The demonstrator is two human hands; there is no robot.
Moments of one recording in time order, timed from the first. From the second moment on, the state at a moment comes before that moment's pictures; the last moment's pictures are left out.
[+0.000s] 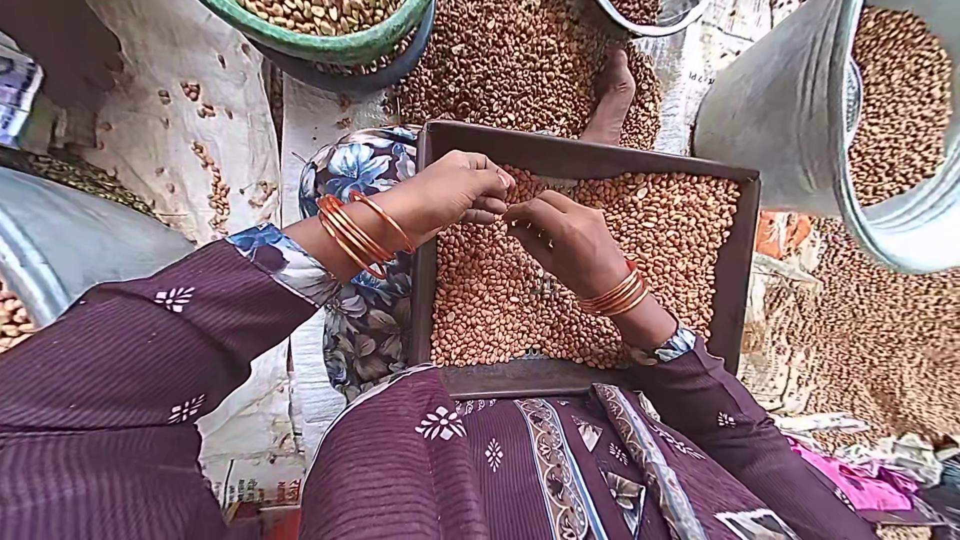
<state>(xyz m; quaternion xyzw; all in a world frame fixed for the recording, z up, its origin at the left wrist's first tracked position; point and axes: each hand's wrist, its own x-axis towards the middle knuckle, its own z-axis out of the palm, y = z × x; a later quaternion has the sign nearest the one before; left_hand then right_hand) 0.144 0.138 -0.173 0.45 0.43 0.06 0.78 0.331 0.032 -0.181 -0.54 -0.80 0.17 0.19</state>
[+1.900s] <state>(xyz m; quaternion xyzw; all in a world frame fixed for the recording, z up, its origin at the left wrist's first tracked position) 0.129 0.048 -0.199 0.96 0.00 -0.10 0.27 0.346 -0.035 -0.194 -0.52 -0.83 0.21 0.03</state>
